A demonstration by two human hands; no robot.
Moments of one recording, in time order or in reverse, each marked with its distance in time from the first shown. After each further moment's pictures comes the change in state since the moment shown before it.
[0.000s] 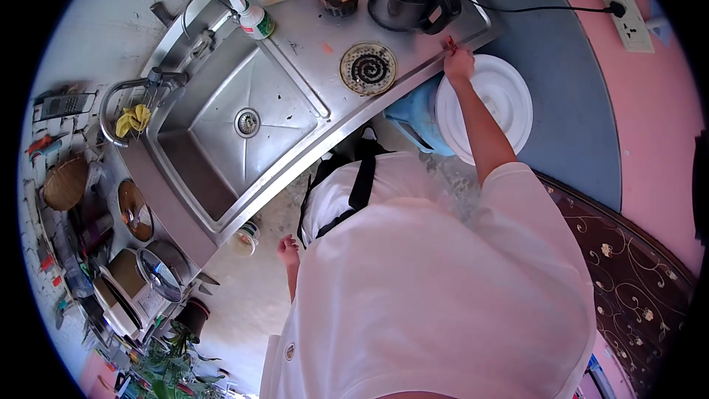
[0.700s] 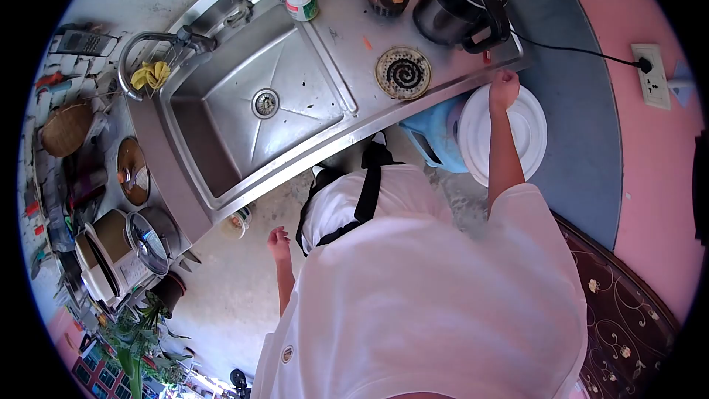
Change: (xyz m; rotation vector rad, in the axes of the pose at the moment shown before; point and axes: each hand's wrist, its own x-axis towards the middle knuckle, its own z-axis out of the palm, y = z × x) left_hand -0.005 0.014 -0.022 -0.027 -0.023 0.048; right_hand -0.001 0.005 -0.035 0.400 0.232 0.089
